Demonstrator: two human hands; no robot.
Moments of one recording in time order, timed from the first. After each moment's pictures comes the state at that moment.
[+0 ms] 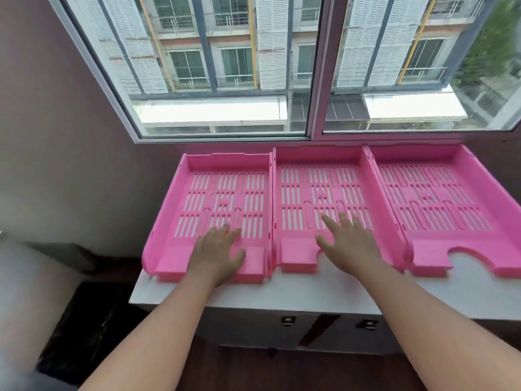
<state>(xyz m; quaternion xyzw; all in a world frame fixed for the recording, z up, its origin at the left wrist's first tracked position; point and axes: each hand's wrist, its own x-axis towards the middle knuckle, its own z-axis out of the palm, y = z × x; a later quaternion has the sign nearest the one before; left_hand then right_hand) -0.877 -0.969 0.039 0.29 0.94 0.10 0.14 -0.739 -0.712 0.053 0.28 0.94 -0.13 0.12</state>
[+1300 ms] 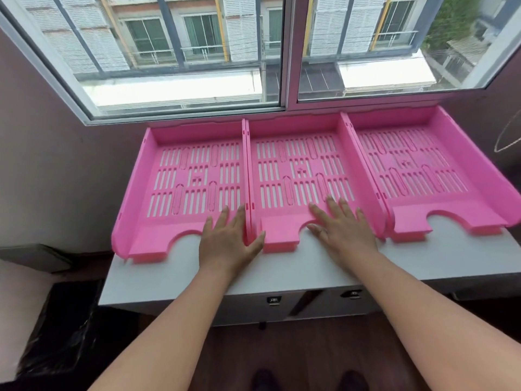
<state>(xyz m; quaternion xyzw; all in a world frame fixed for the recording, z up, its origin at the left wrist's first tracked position) -0.837 -0.917 0.031 0.33 0.94 0.07 0.09 -0.705 -0.702 0.022 0.26 0.96 -0.07 0.12</state>
